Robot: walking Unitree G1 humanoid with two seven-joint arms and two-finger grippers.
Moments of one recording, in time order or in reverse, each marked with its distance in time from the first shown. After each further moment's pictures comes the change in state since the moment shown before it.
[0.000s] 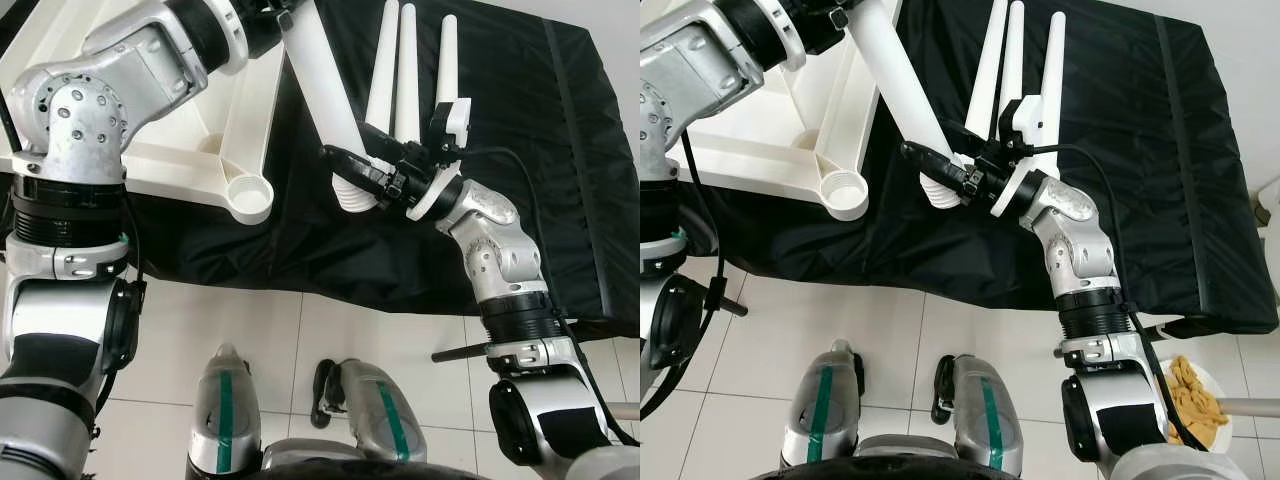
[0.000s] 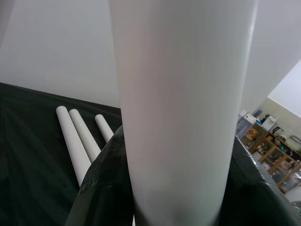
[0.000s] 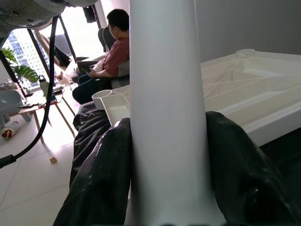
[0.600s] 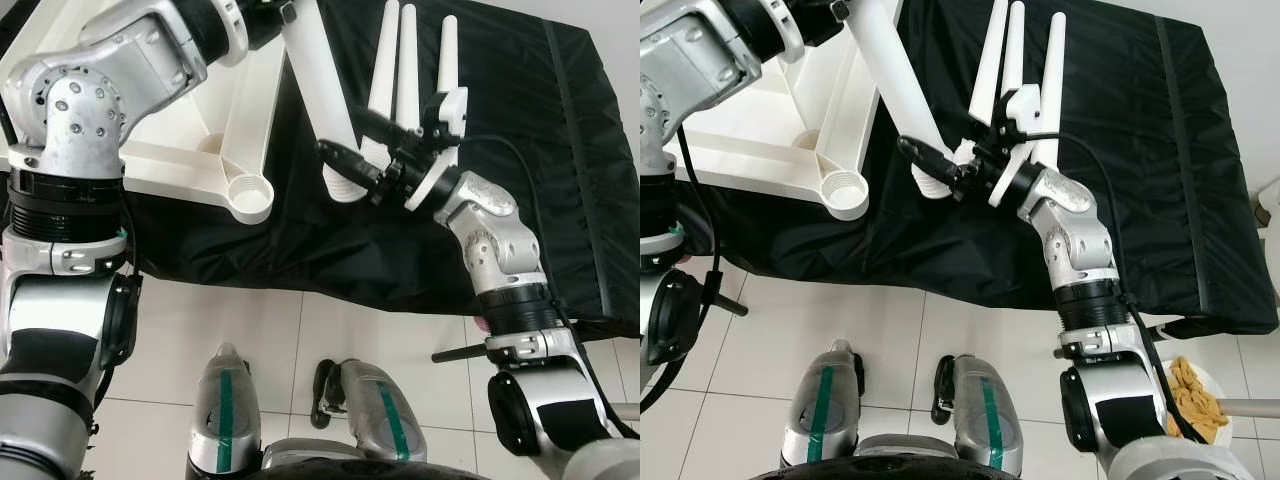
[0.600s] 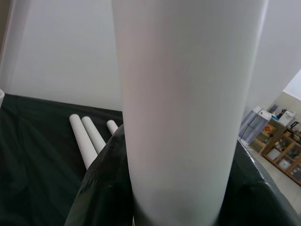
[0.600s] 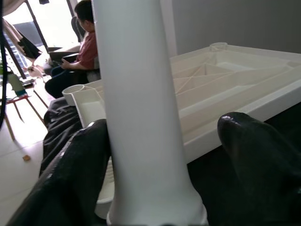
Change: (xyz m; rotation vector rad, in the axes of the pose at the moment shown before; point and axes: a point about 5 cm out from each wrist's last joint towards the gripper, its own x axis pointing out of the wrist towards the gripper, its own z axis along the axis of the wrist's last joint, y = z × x) left arm 0.003 -0.002 0.005 0.083 0.001 0.022; right arm 0.008 -0.013 0.005 -0.035 0.053 -0.134
